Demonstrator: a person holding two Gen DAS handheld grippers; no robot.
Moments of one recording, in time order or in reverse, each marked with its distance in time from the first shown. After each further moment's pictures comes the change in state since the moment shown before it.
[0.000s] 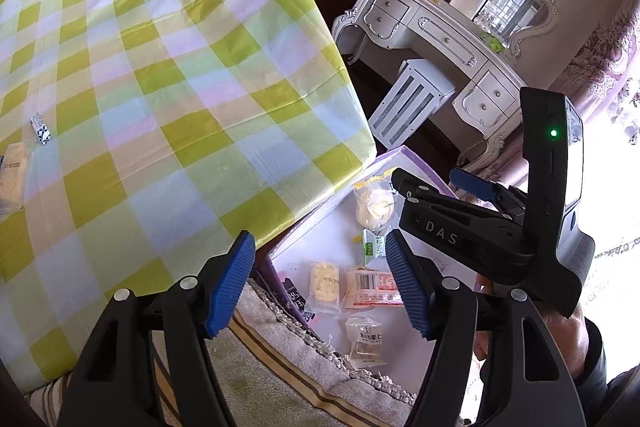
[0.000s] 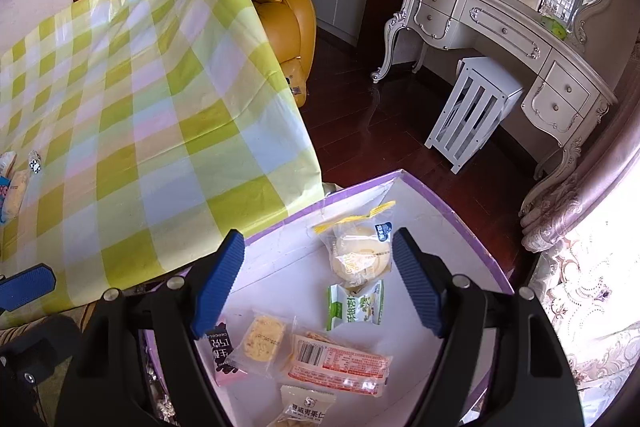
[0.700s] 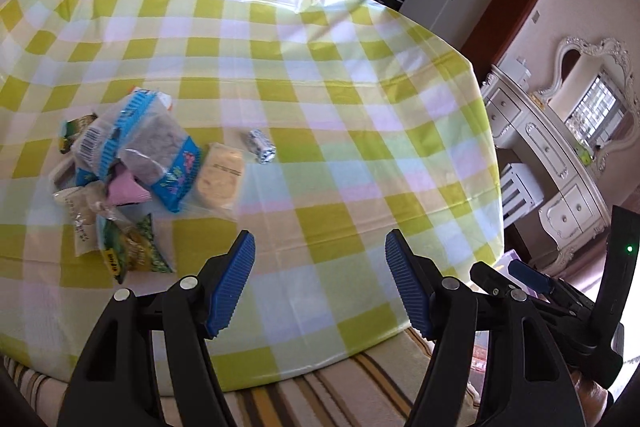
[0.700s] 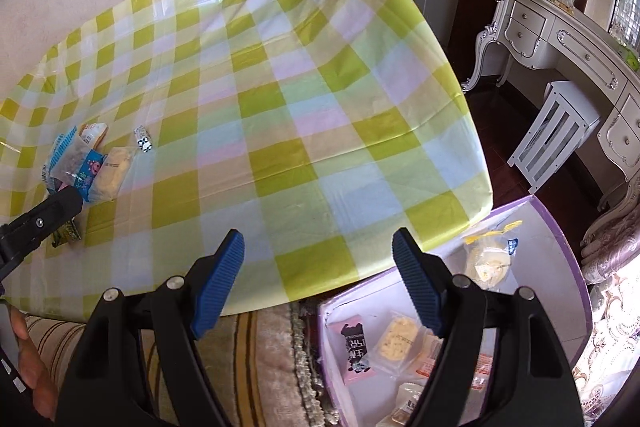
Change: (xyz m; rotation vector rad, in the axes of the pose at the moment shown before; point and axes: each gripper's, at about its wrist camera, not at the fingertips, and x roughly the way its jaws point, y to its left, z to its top) left arm -0.099 0.145 -0.012 -0.315 -0.250 0.301; right arm -0.027 0.119 0.006 -0.124 0.015 0.272
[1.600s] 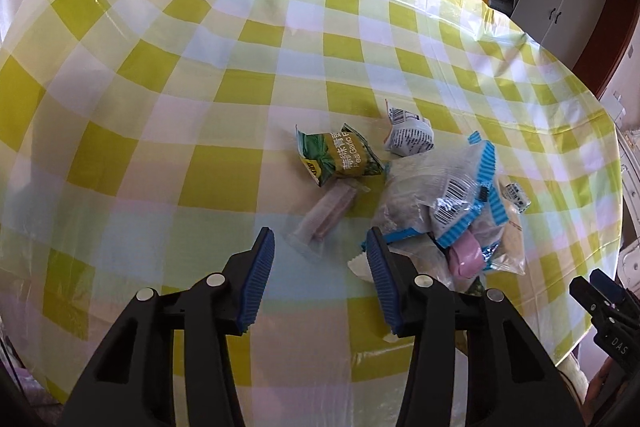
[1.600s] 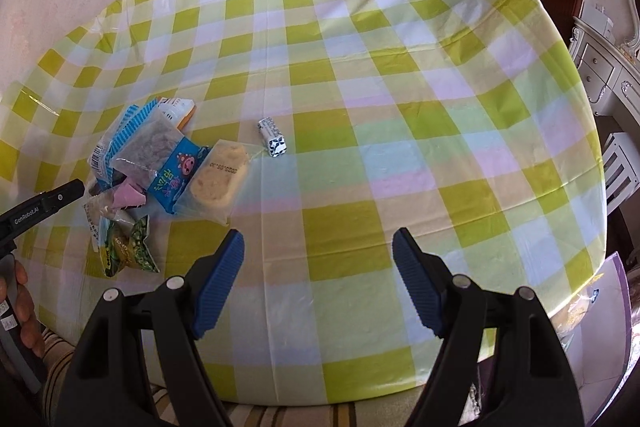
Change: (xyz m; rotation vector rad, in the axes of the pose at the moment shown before) left arm -0.007 0.201 0.036 -0.096 0.010 0.317; right arm 0.046 0.141 0.019 -0.156 -0.008 0.138
